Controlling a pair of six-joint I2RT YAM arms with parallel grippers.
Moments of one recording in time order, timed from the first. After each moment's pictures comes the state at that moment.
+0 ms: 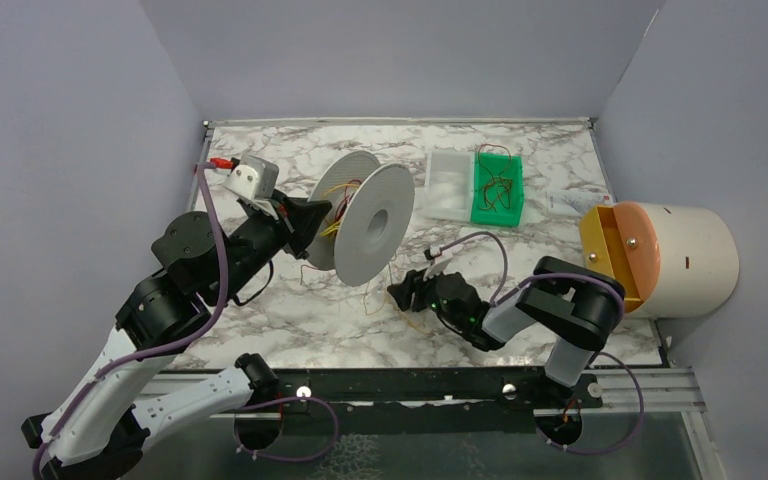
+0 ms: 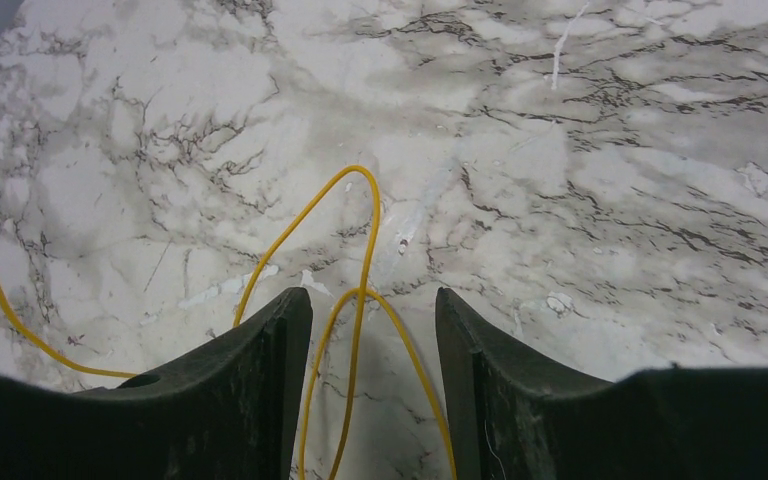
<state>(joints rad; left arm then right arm) -0.85 0.75 1.30 -0.55 -0.20 -0.25 0.98 1.74 0.36 1.08 0.24 0.49</state>
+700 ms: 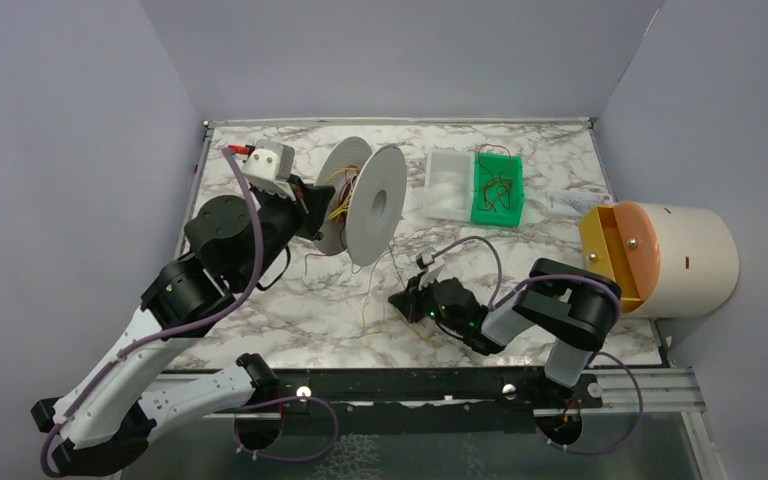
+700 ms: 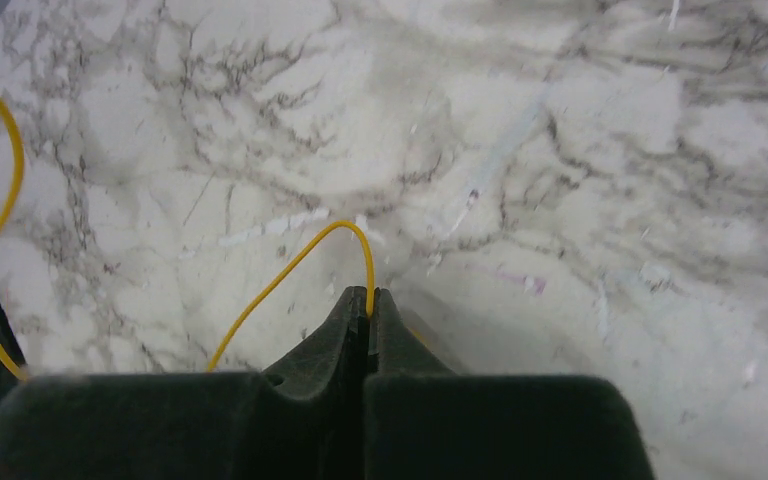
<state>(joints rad) -0.85 0.82 1.30 -0.52 -0.31 -0.26 0.99 1.77 0.38 1.08 0.13 0.47</state>
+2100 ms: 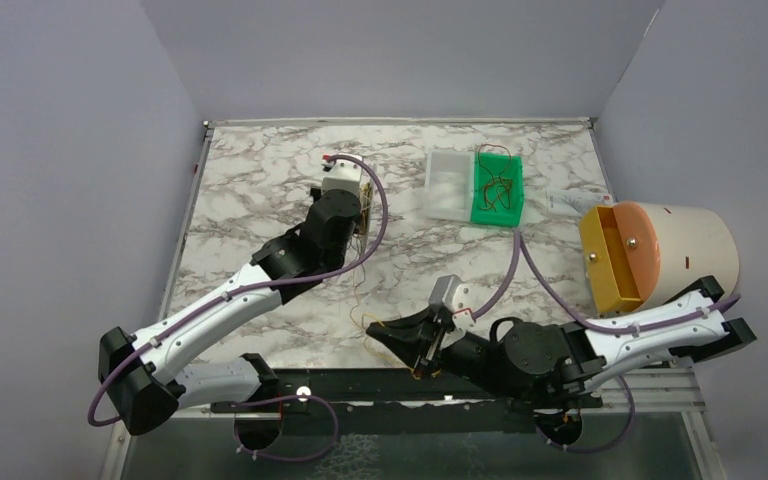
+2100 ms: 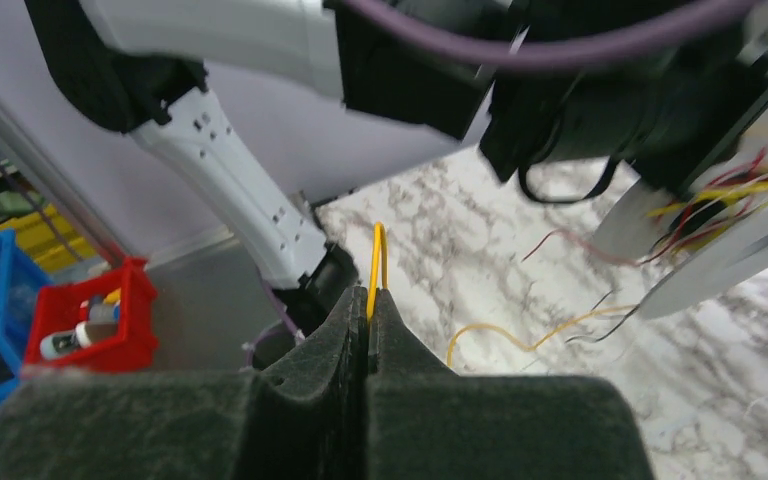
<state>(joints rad) -0.85 1.14 1.05 -0.25 -0.76 -0.15 1.81 1.04 0.98 0.11 0.64 0.09</state>
